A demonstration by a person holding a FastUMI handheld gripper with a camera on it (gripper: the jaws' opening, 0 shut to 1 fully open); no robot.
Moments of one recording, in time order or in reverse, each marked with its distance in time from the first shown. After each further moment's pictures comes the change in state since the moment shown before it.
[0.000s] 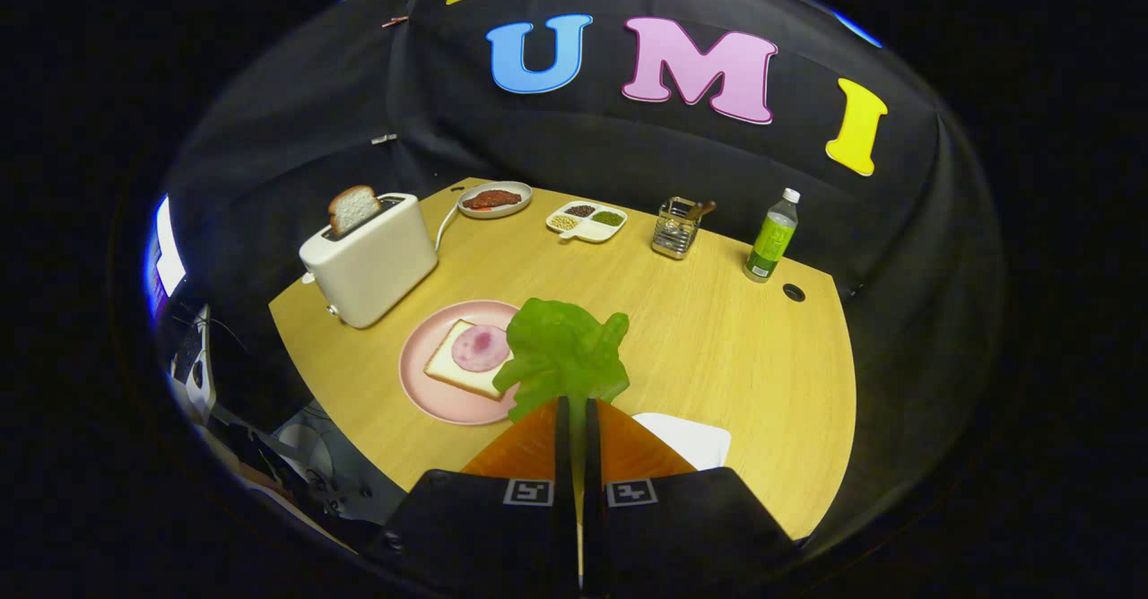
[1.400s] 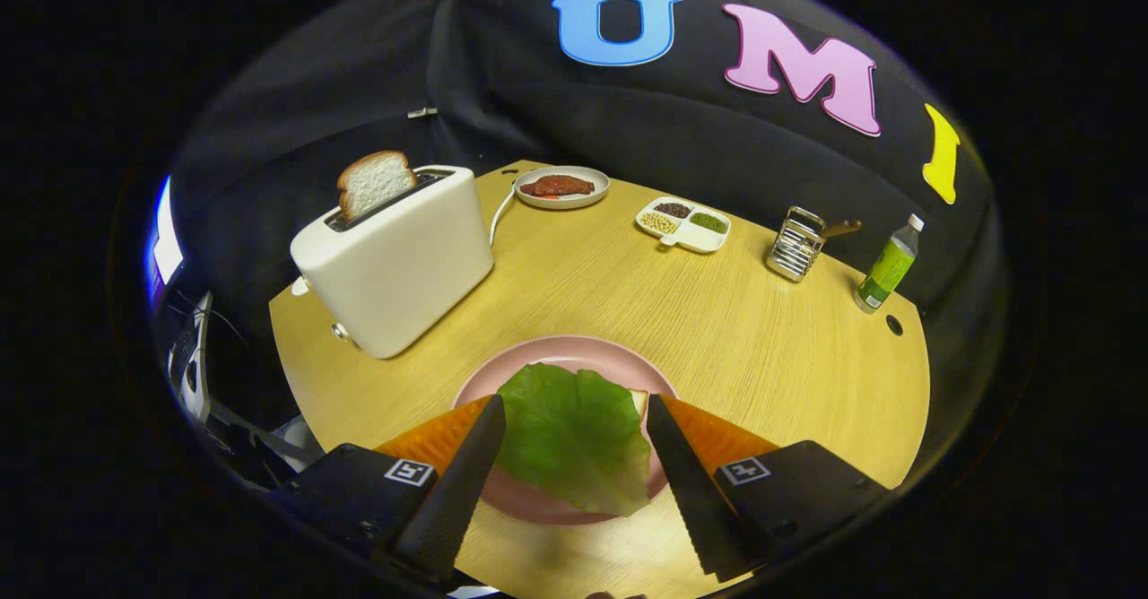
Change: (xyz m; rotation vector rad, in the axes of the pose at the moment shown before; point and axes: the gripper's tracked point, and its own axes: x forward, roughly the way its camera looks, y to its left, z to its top) arm 0.126 0.095 0.020 -0.065 0.013 0.079
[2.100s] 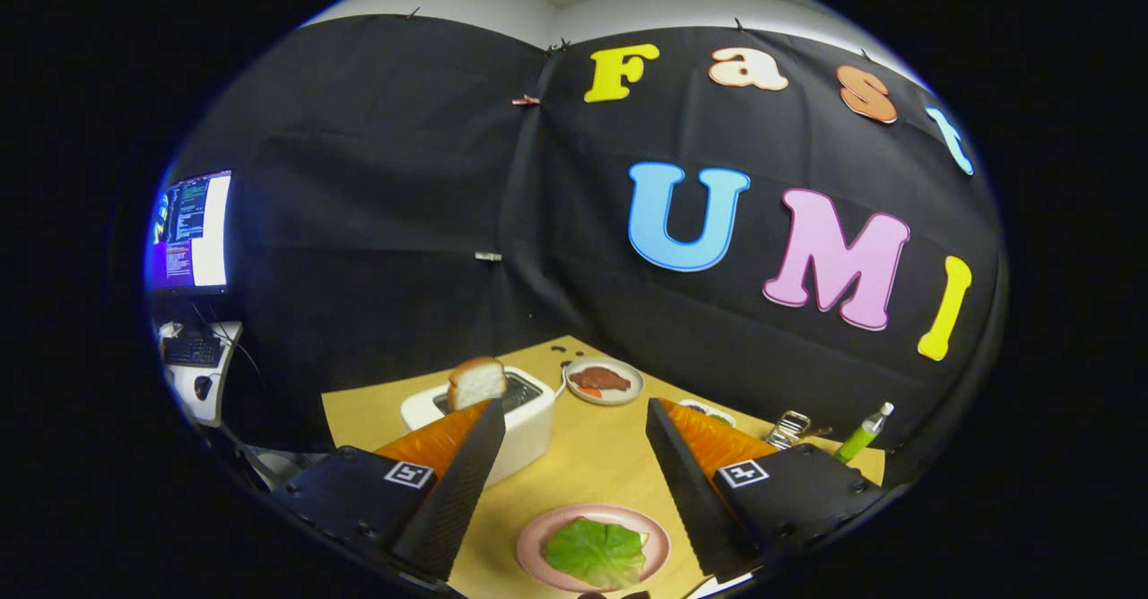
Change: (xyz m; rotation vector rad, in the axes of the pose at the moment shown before) arm -0.106 0.107 0.201 -0.178 -0.506 0.097
